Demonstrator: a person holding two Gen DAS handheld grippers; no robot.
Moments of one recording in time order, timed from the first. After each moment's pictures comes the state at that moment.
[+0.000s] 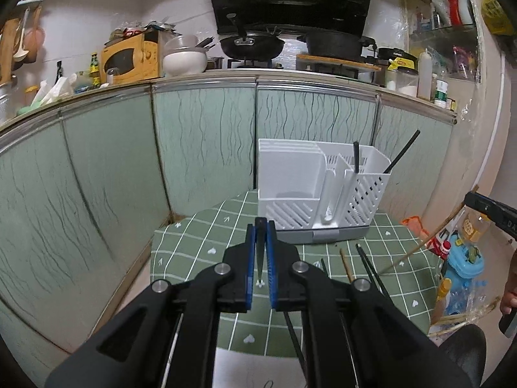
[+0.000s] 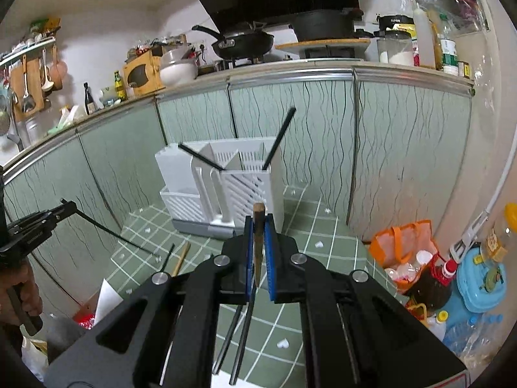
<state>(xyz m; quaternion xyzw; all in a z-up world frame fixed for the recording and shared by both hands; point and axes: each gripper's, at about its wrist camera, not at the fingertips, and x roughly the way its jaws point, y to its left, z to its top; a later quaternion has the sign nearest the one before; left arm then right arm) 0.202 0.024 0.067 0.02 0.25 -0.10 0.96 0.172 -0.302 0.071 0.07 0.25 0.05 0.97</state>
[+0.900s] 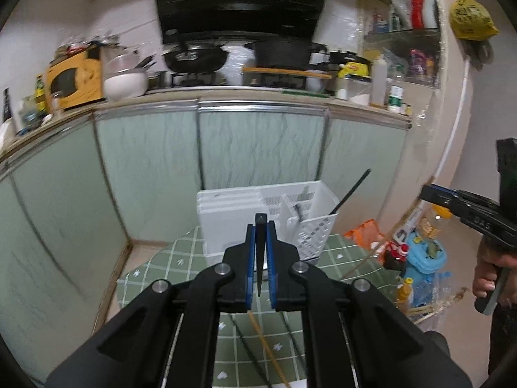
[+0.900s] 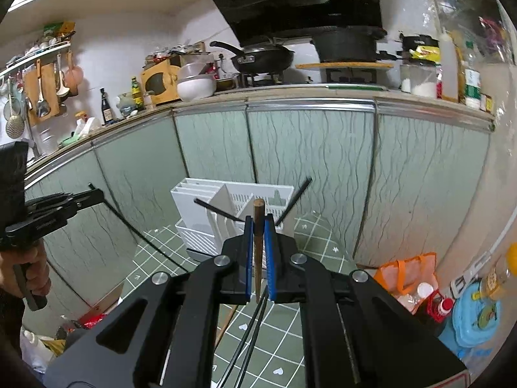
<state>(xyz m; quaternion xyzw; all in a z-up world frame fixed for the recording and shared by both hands) 0.243 -0.015 0.147 0.03 0.25 -0.23 0.94 0.206 -0.309 0.151 0.05 0.24 0.11 0.96</state>
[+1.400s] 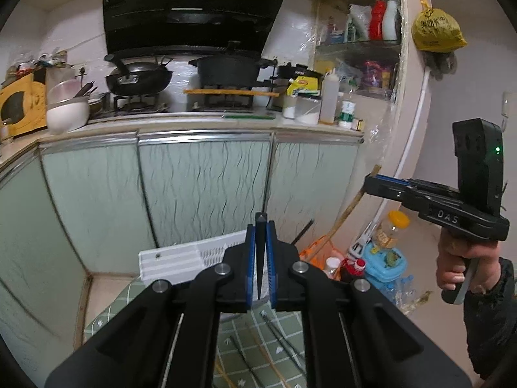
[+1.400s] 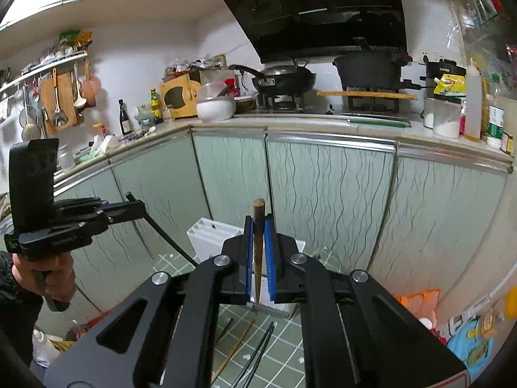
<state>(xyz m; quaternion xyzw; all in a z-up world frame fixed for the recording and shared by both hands) 0.281 -0.067 0.211 0.02 0.23 -0.34 0.91 0.246 -0.316 0.227 0.04 0.22 0.15 0.96</state>
